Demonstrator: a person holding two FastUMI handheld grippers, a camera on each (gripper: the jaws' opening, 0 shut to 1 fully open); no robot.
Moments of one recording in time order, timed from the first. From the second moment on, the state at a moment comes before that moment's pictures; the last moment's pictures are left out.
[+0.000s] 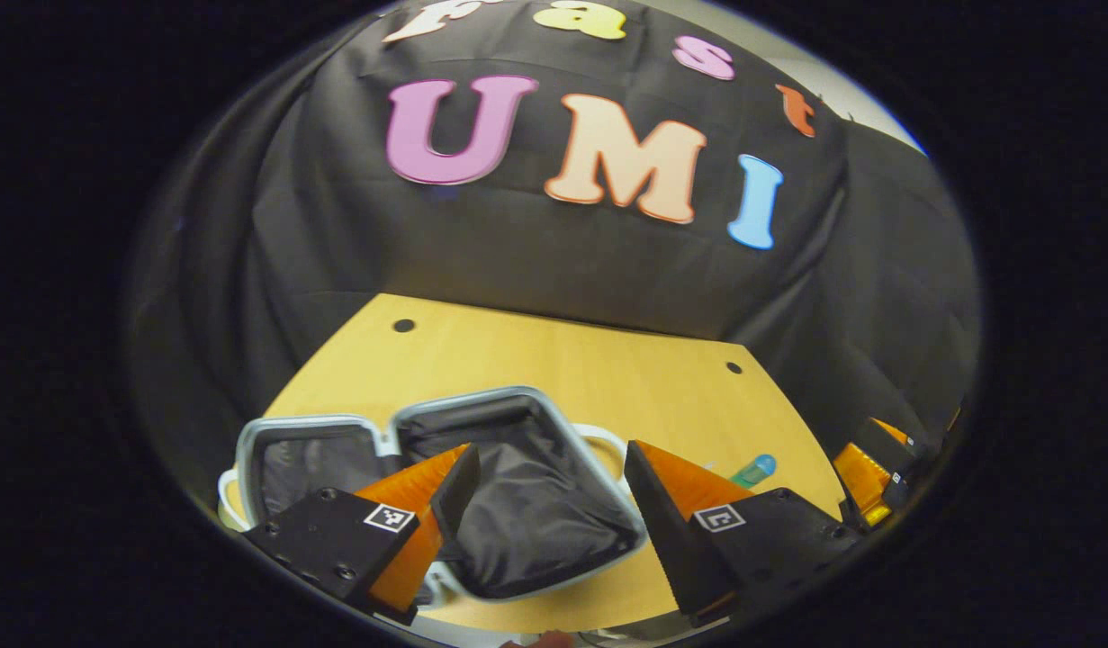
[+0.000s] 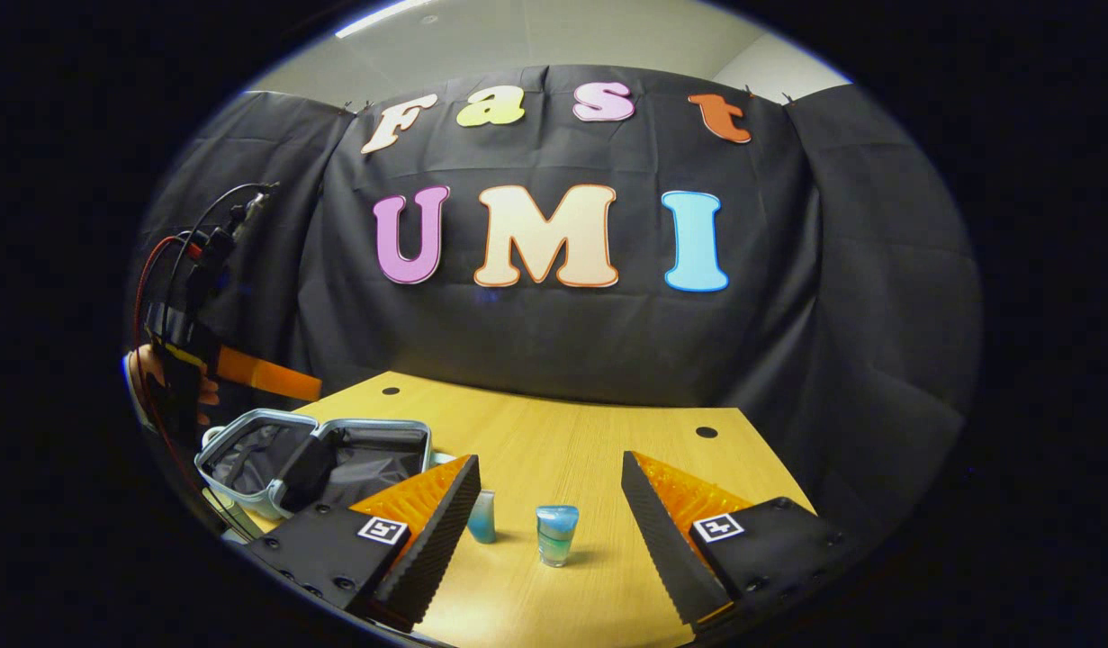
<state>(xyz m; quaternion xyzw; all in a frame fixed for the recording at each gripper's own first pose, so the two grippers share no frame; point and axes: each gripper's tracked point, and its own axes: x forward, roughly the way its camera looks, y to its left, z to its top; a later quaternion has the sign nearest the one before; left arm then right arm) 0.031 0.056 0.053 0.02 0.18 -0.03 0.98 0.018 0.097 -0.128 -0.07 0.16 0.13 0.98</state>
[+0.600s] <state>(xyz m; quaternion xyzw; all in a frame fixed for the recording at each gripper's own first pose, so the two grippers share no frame) 0.096 -0.069 -0.060 0.01 0.18 -0.05 0.98 0.022 0.043 -0.199 -0.05 0.23 0.18 0.95</state>
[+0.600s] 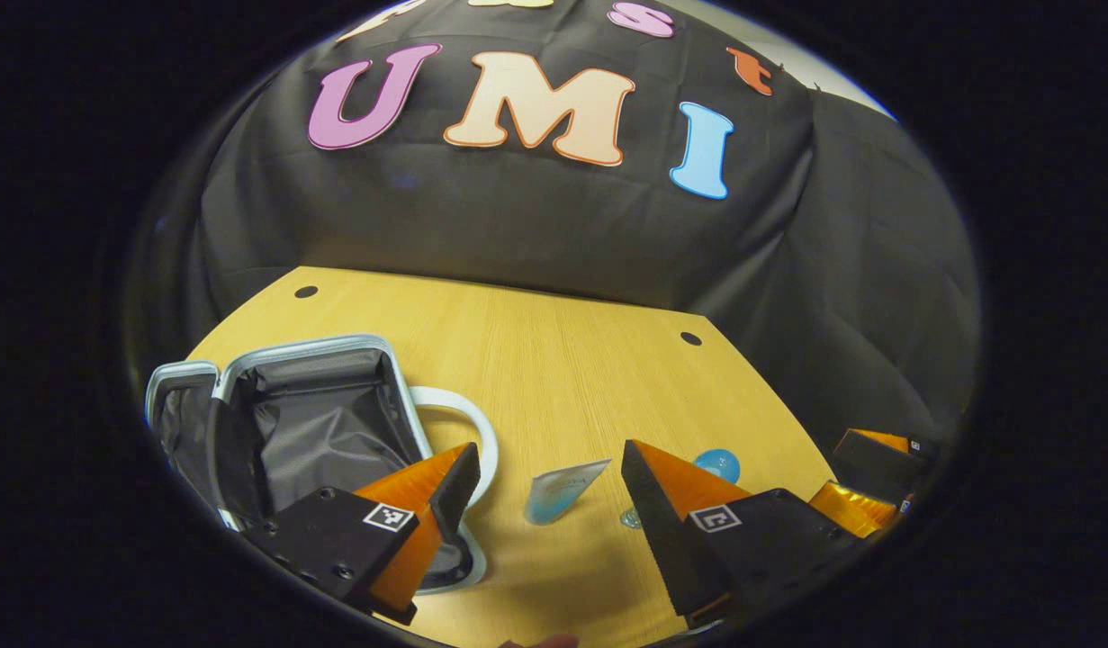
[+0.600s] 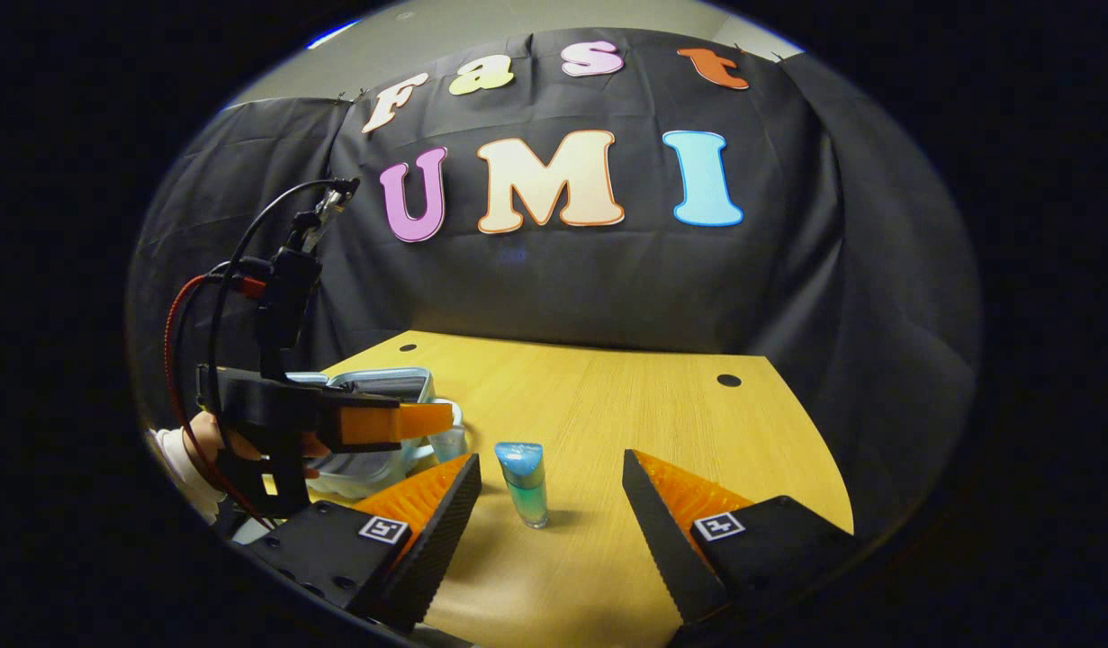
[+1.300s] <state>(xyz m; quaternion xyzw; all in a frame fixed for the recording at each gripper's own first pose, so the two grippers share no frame) 0.130 -0.076 -0.139 0.03 0.22 0.02 0.97 0.019 0.009 -0.243 -0.06 0.27 0.19 0.94</state>
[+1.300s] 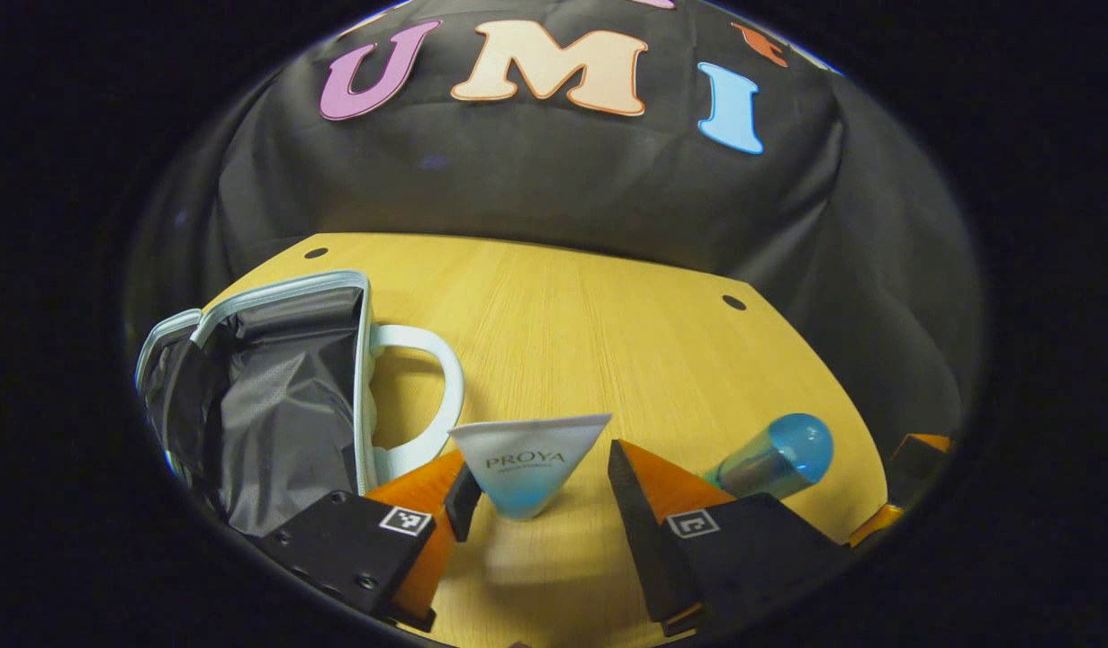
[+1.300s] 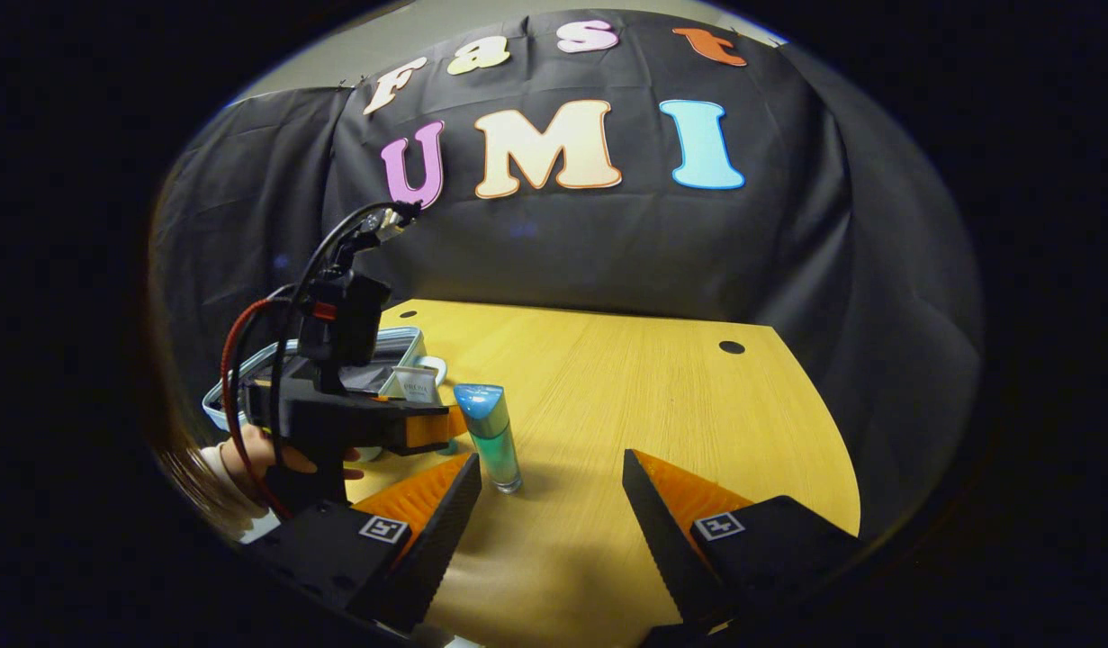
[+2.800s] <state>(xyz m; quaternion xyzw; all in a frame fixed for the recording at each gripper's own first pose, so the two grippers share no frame) 0.059 0.091 -0.092 -0.09 0.34 0.09 0.93 0.069 0.091 -0.342 -0.05 0.31 0.22 0.92</state>
